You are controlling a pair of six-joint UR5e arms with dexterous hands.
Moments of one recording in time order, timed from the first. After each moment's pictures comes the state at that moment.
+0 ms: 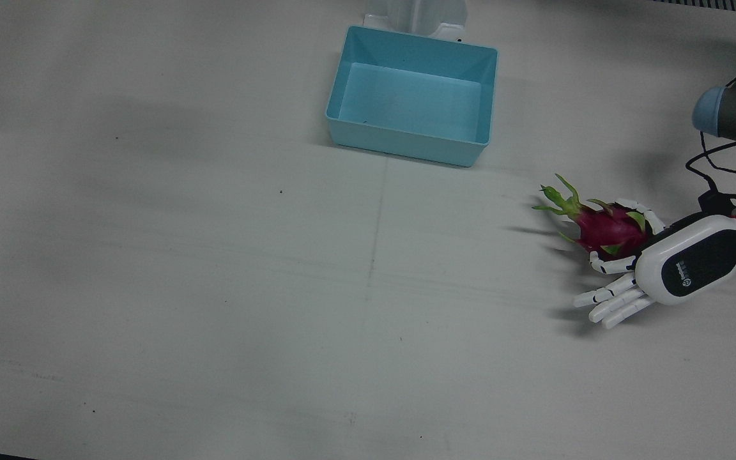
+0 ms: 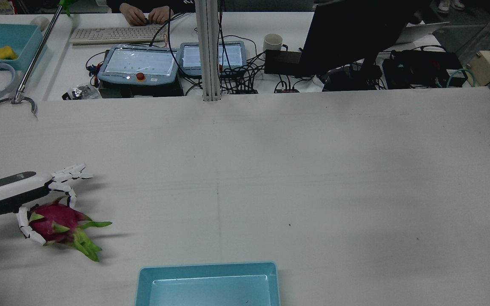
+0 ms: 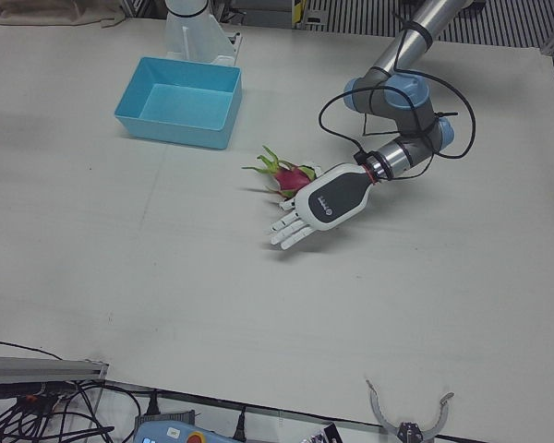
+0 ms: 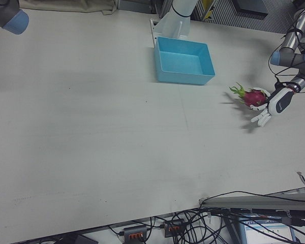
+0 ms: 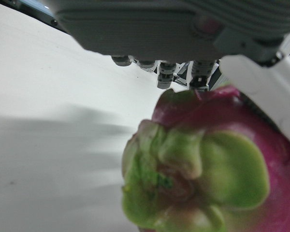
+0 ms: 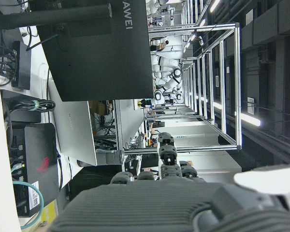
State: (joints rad) left arm -0.92 -1.62 -1.67 -0.18 1.86 1.20; right arm 1.51 -1.55 1.58 -3.30 -1.45 0.10
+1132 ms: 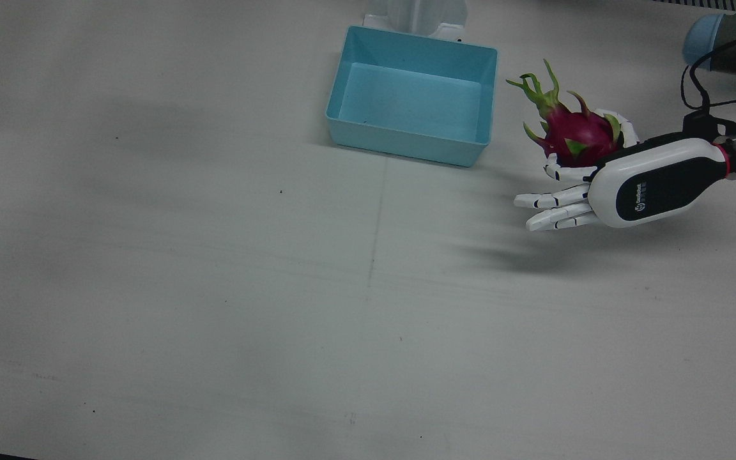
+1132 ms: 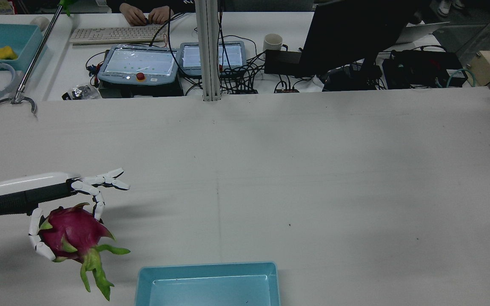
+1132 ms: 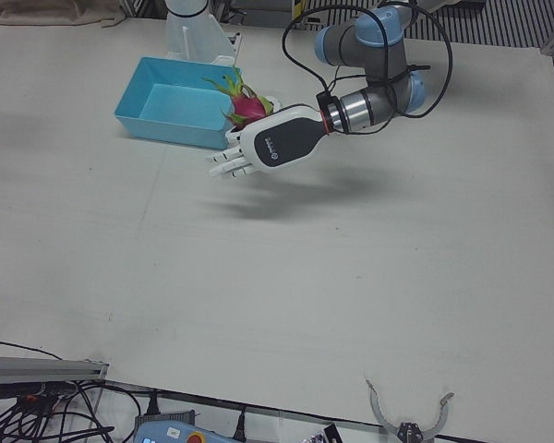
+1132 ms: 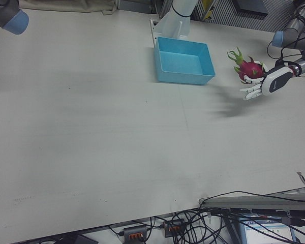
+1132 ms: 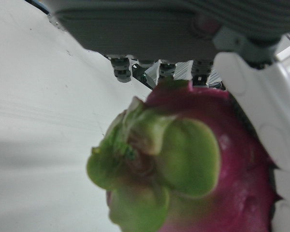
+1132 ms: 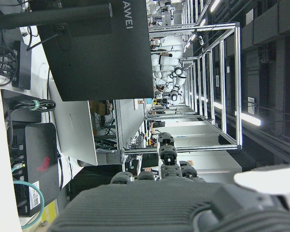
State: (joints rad) left arm -0.89 -1.64 -2.00 -0.03 2.01 0.85; right arm 1.51 -1.55 1.58 -3.30 -1.46 0.11
